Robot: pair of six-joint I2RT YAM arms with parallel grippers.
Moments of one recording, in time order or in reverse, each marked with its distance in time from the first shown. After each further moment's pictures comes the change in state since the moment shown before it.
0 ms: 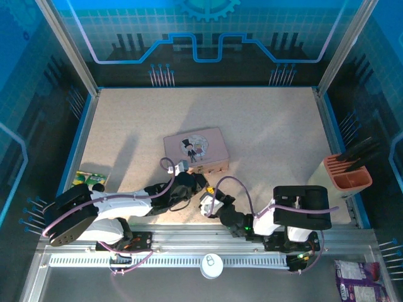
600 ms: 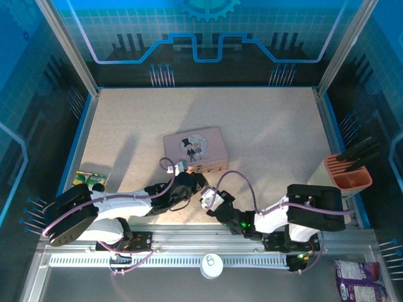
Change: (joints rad) left arm -0.003 0.000 0.000 0.002 -0.028 0.004; right arm -0.034 -0.144 0.064 -0.330 -0.045 0.291
